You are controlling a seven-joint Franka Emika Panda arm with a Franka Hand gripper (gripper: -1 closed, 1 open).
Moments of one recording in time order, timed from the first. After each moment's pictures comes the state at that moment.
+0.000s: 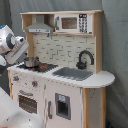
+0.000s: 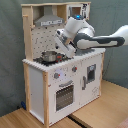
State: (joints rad) arm -1.13 -0.71 1.60 -1.57 0.36 2.06 -0.14
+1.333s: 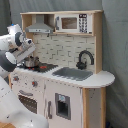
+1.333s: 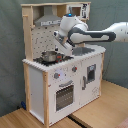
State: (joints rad) arm -1.37 -0.65 1.78 -1.42 0.41 1.87 -0.15
